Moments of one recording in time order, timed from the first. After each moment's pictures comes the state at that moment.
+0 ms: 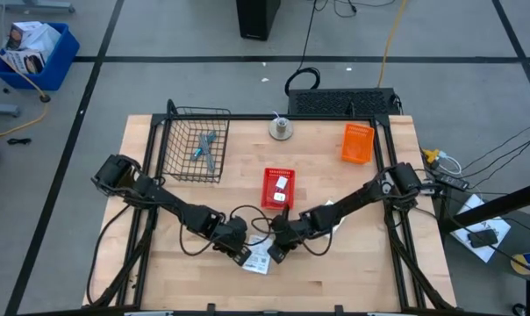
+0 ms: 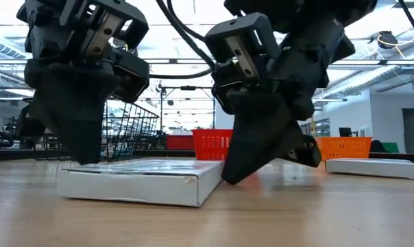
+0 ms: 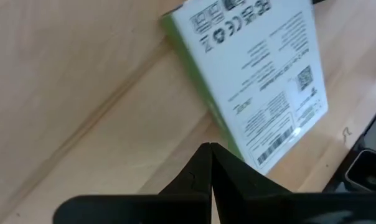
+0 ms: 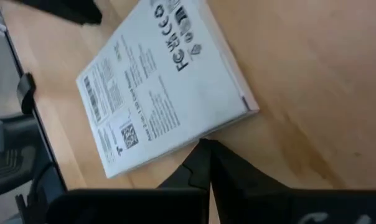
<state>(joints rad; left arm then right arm) -0.41 1.76 0.94 -0.21 0.12 -1.30 0.32 1.98 1.08 0.02 -0.10 1.14</state>
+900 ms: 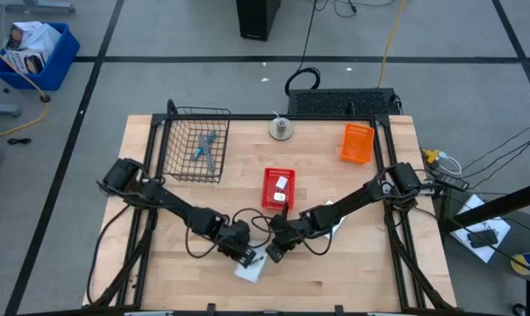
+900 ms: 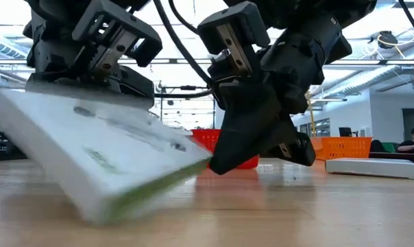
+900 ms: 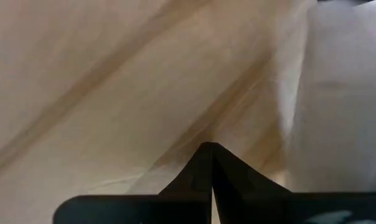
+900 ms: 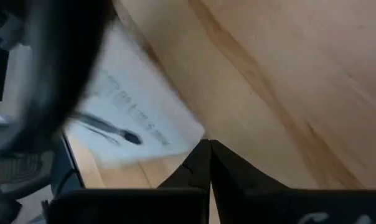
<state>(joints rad) -0.42 1.85 0.94 -0.11 0.19 -1.39 0.32 1.98 1.08 0.08 -0.11 1.17</state>
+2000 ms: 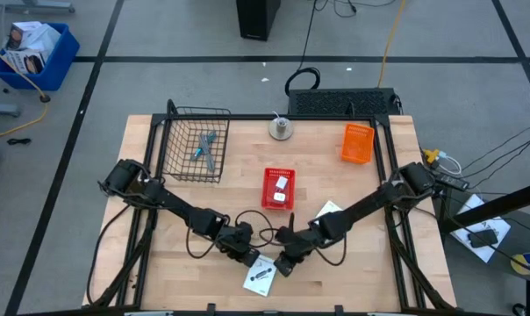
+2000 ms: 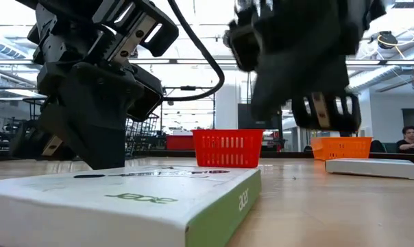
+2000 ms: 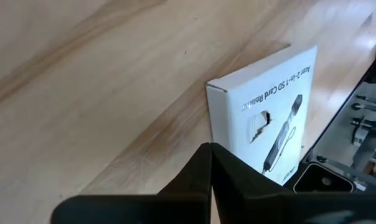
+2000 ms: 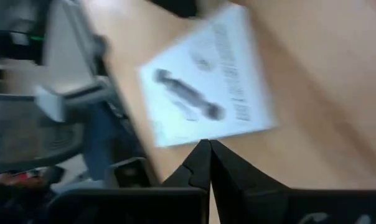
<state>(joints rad) -0.41 1.86 0.94 0.03 0.20 -1.46 0.44 1.88 1.08 0.04 -0.15 1.27</state>
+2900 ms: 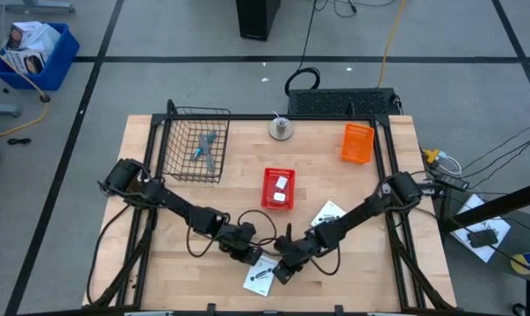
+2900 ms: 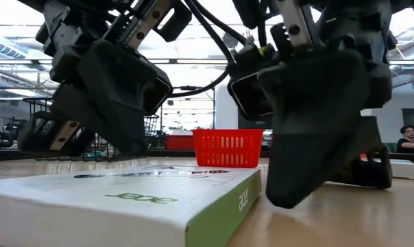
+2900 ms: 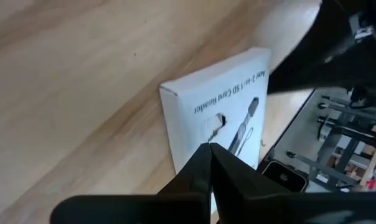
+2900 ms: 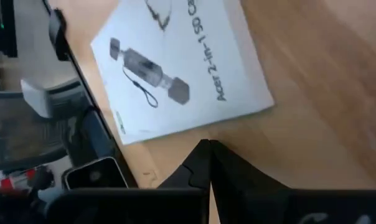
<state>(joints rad) -0.40 1.86 0.94 0.12 0.24 -1.51 0.47 2.03 1.08 0.16 -0.19 1.35</state>
